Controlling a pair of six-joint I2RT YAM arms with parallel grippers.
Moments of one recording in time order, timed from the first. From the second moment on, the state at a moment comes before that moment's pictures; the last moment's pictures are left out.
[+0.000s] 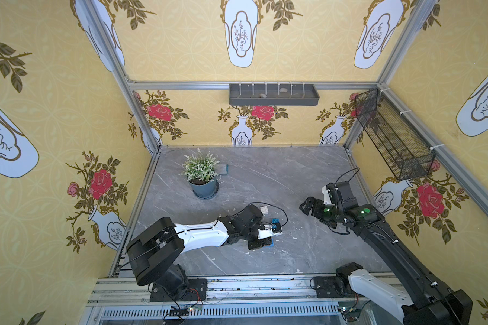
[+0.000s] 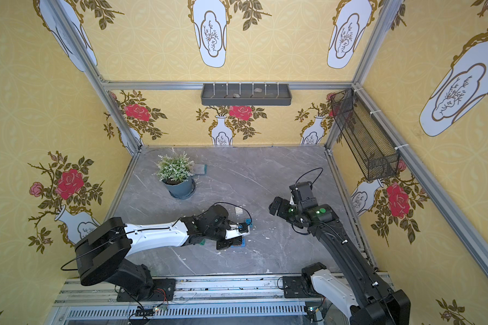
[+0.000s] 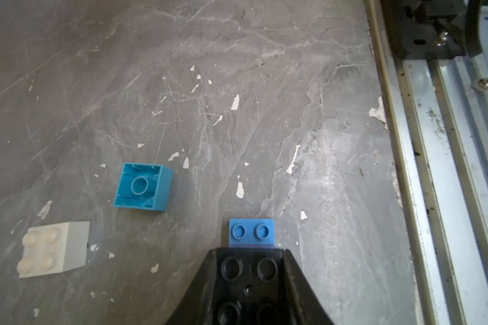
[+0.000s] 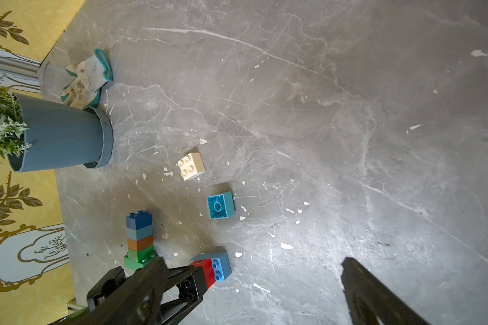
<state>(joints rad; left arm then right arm) -1.01 1.57 0.74 -0.06 0.31 0.45 0.41 0.96 0.83 -0.84 -0.17 0.70</state>
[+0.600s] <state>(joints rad) -0.98 1.55 0.67 0.07 0.32 0.32 0.40 0.97 0.84 -0.85 -0.18 0.69</state>
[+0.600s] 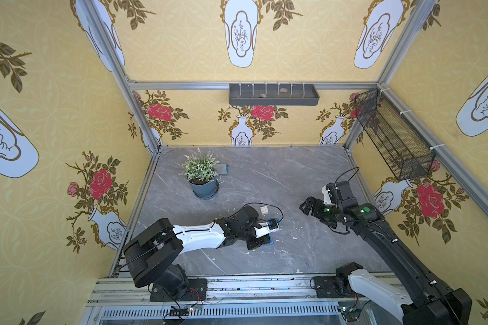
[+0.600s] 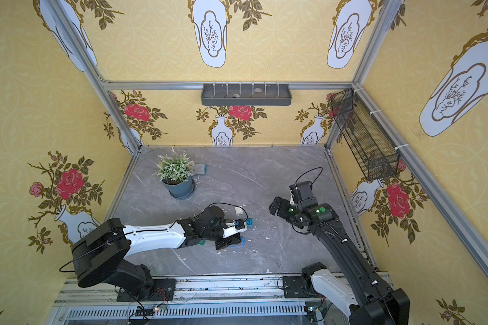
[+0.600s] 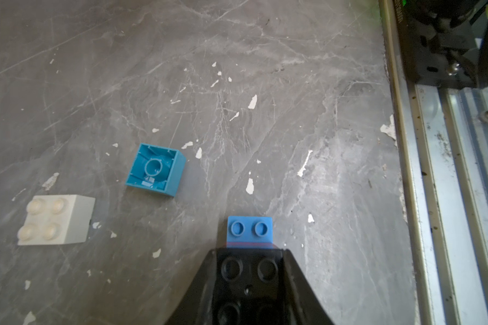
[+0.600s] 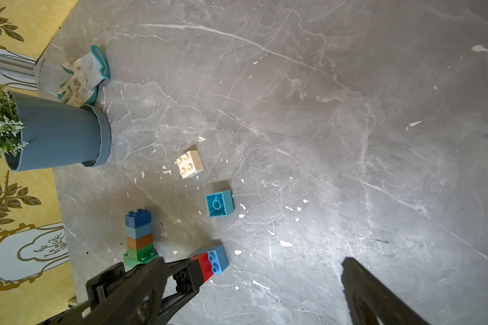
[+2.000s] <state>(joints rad) -0.95 1.15 0.61 0.00 0.13 -0.20 0.58 1.13 0.81 -0.74 -0.35 0.69</state>
